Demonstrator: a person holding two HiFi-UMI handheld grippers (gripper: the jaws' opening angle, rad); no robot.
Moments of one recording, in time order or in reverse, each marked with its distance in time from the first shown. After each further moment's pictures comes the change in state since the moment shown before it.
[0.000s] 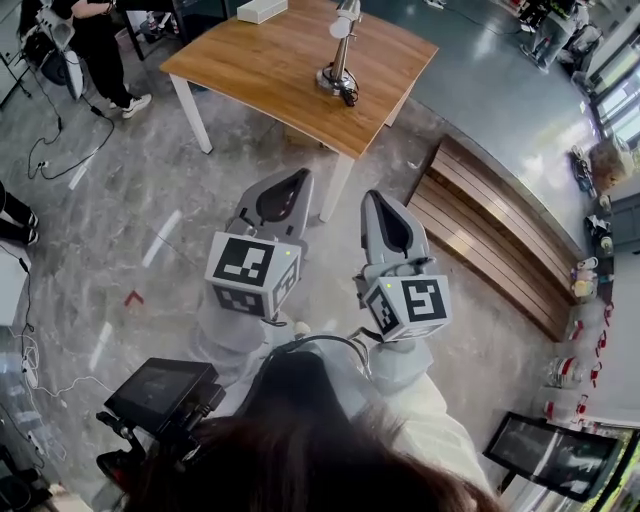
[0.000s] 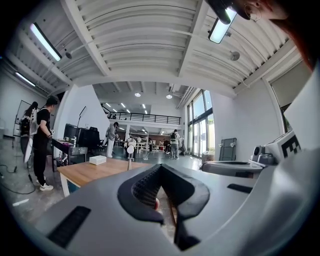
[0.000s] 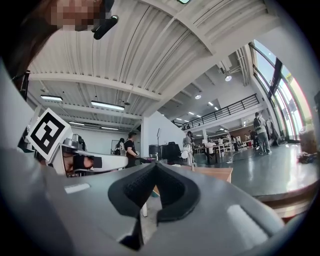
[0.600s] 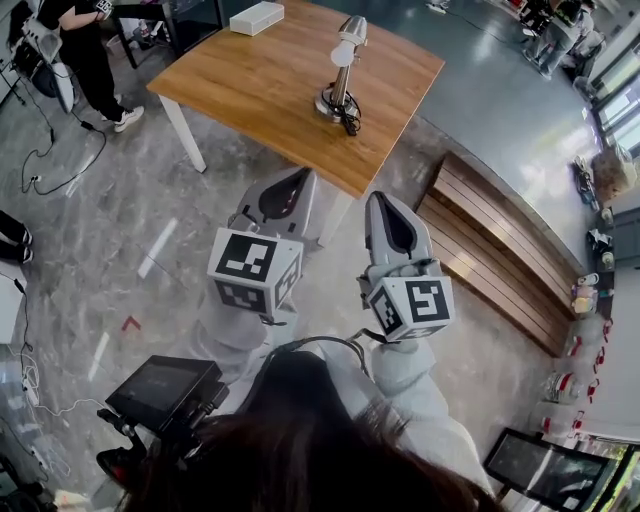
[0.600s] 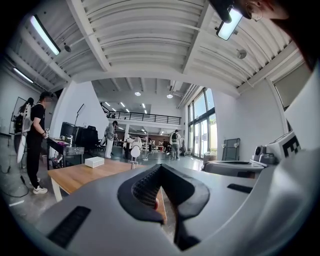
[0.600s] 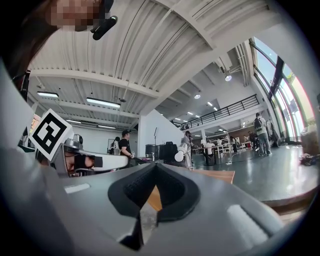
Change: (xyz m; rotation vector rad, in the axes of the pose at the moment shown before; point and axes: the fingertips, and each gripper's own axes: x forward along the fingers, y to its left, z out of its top) left arm 0.137 0.090 0.008 -0.005 0.002 -0.012; right arm 0.141 -0.074 -0.011 -0.006 -0.001 -0.019
